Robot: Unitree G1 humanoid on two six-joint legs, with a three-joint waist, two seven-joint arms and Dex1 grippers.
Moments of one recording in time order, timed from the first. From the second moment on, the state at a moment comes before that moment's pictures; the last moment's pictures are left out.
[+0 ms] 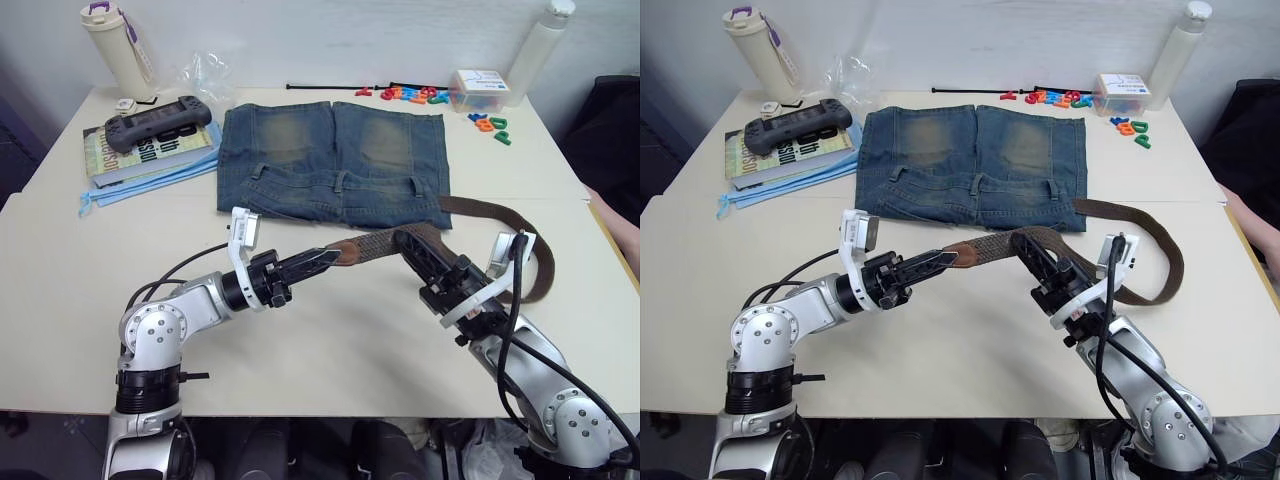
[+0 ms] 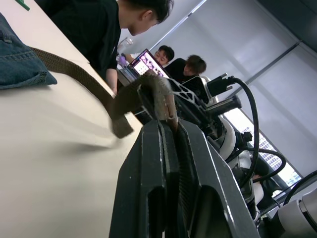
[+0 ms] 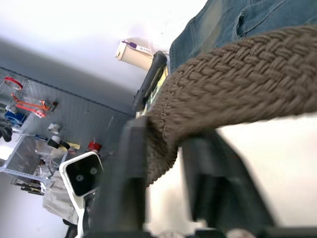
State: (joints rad) left arm -0.43 0.30 0.18 -0.22 -1.11 1.09 -0.58; right arm -0.05 -0.35 -0.11 -0.65 1.71 0.51 -0.31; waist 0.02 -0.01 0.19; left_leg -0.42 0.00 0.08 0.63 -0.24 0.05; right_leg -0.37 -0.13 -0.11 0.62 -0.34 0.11
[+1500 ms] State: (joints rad) left arm -1.25 0.33 -0.49 1.33 0.48 -0.41 -0.26; right arm -0.05 -0.26 -0.08 -0.74 1.58 0.39 -0.41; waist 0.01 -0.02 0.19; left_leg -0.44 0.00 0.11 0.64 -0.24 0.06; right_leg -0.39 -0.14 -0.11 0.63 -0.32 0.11
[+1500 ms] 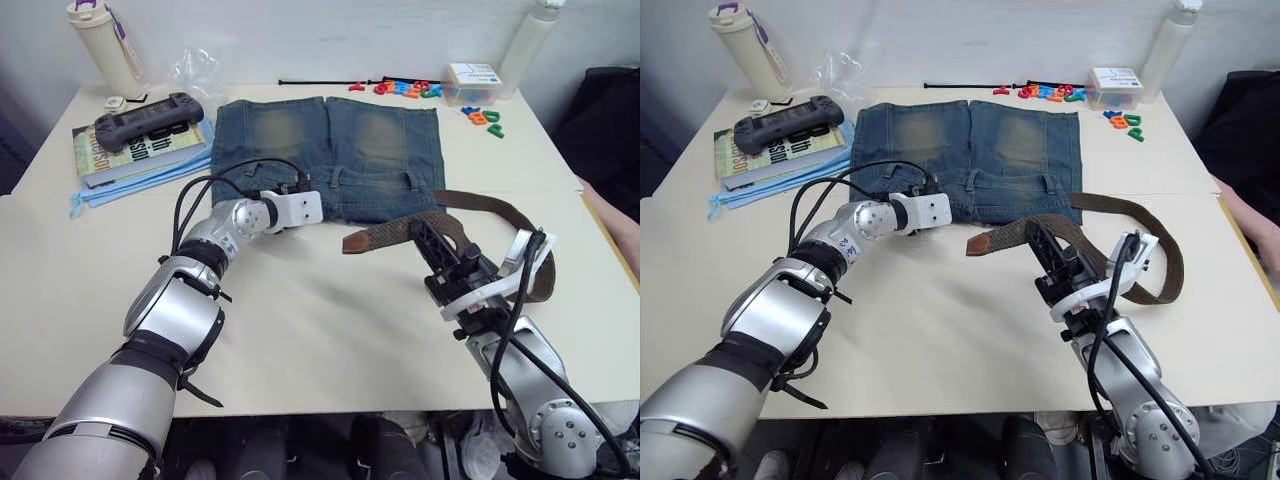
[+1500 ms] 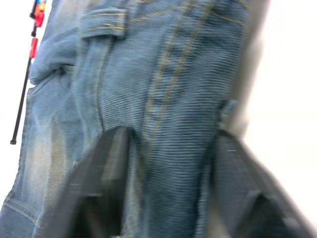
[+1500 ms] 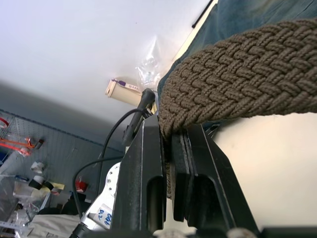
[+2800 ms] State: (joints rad) left arm -0.04 0.74 0.00 -0.38 -0.09 0.29 -0.84; right arm 0.02 -0.35 -0.18 -0.76 1.60 0.34 -0.38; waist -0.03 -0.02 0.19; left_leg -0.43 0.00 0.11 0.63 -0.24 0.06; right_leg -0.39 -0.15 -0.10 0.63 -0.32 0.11
